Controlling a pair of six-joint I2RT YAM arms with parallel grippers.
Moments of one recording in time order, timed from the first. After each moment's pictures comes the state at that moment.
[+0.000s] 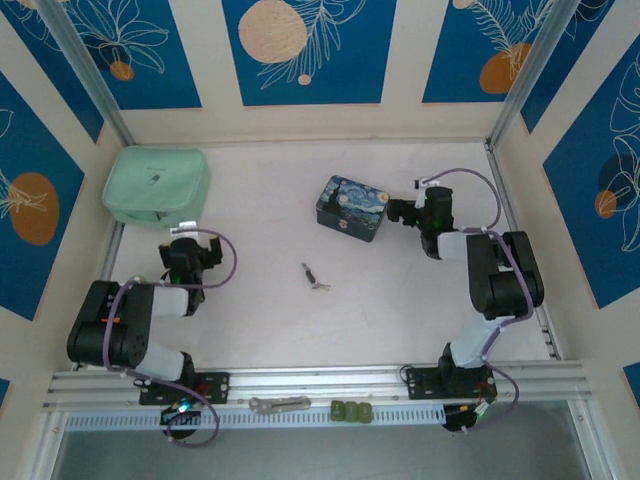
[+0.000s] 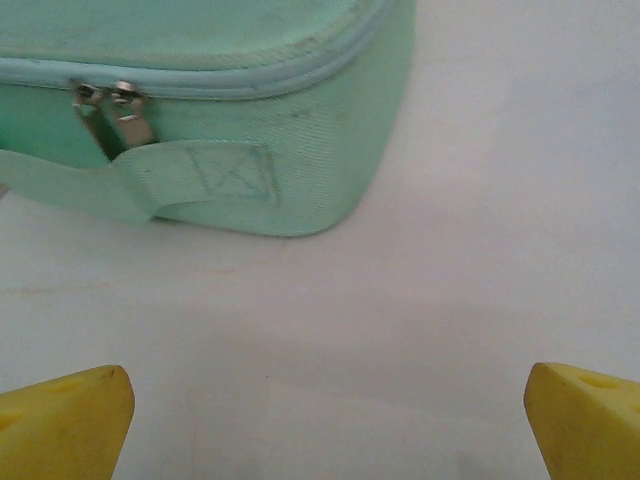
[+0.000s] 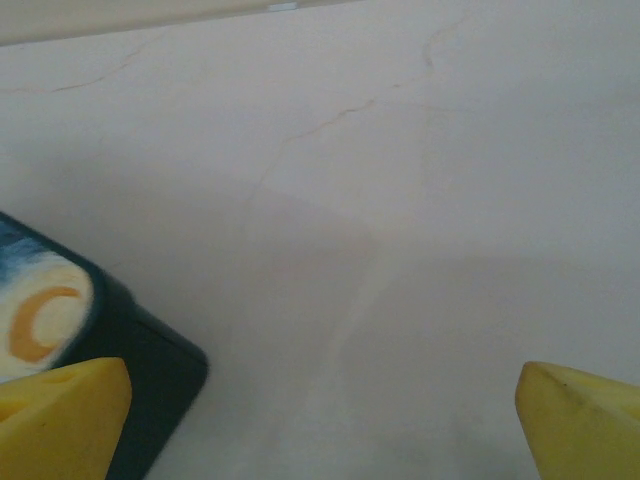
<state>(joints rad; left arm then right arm) -0.08 1.47 0.30 0.73 -0.32 -0.05 0.08 1.75 0.79 0.42 -0.04 0.12</state>
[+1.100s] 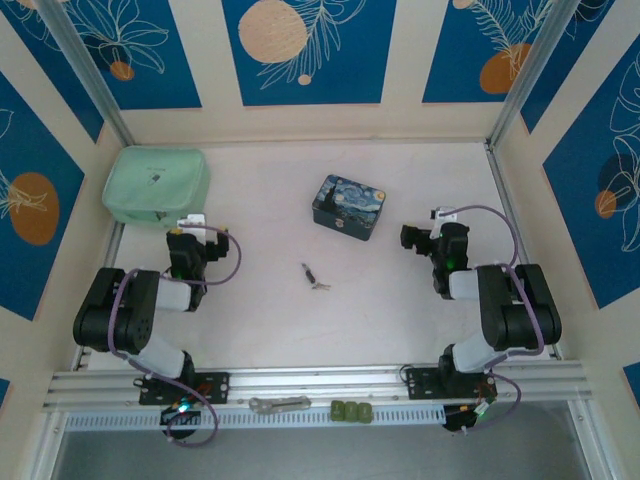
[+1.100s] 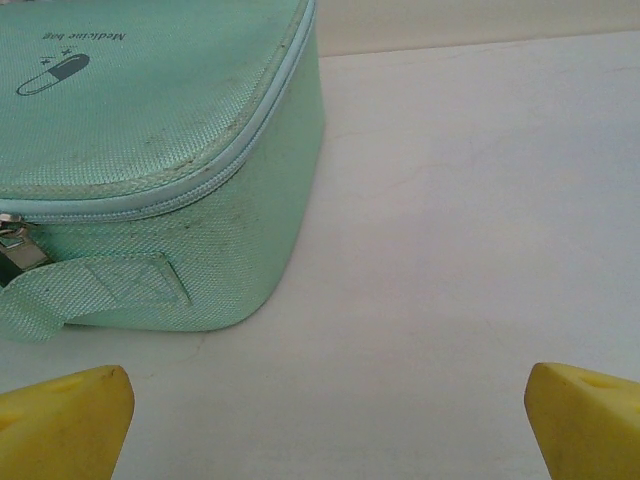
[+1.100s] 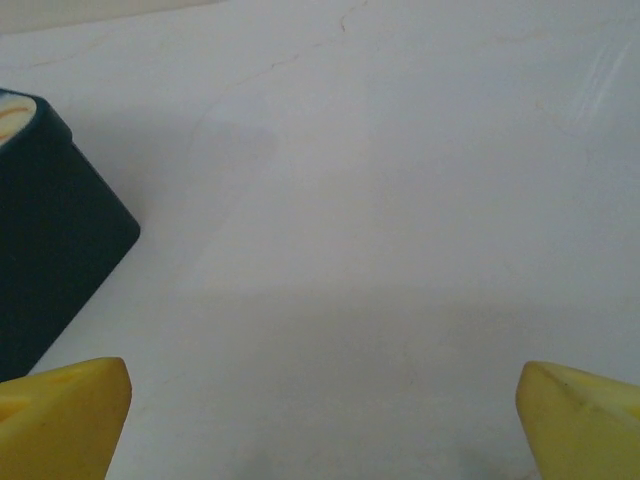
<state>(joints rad) -0.08 1.56 0.34 0.88 -0.21 0.03 0.02 1.52 0.39 0.68 -0.01 0.12</state>
